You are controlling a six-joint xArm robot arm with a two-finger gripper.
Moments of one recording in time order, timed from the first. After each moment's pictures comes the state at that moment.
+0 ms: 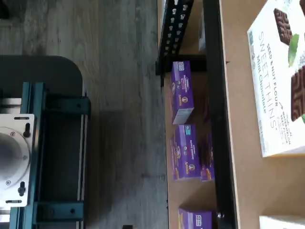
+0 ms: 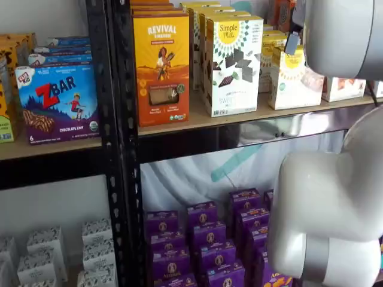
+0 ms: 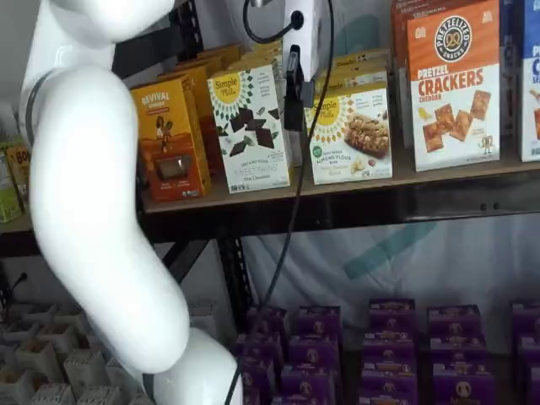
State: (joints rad) arm -0.54 -0.36 -1.44 0.27 1.87 -2.02
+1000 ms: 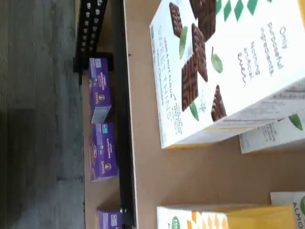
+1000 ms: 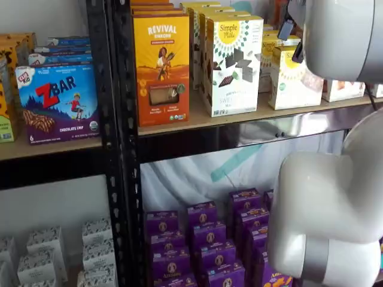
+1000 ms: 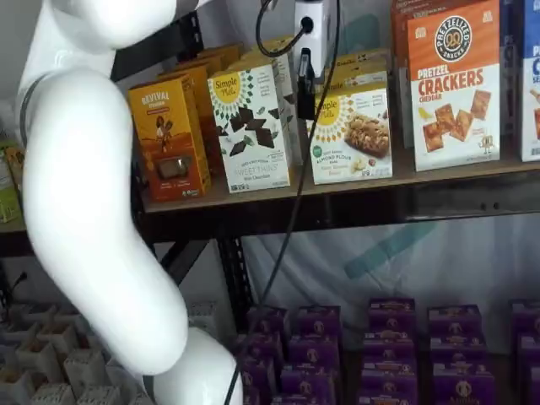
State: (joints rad) arm -0.55 -0.39 -1.35 0.38 1.59 -2.04
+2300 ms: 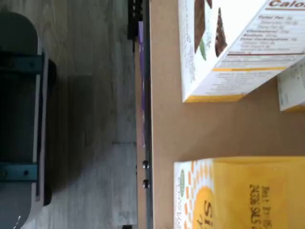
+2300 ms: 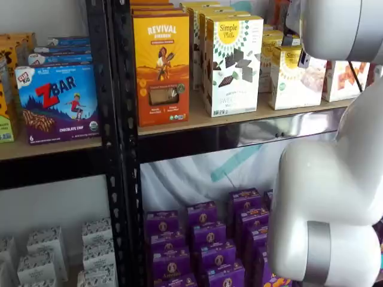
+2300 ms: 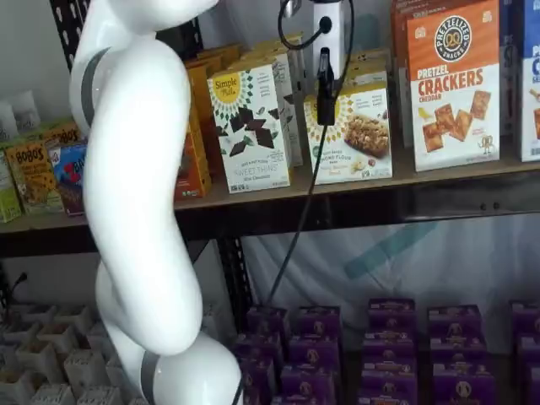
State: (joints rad) arm -0.47 -0.15 -1.58 0.20 1.72 -2.00
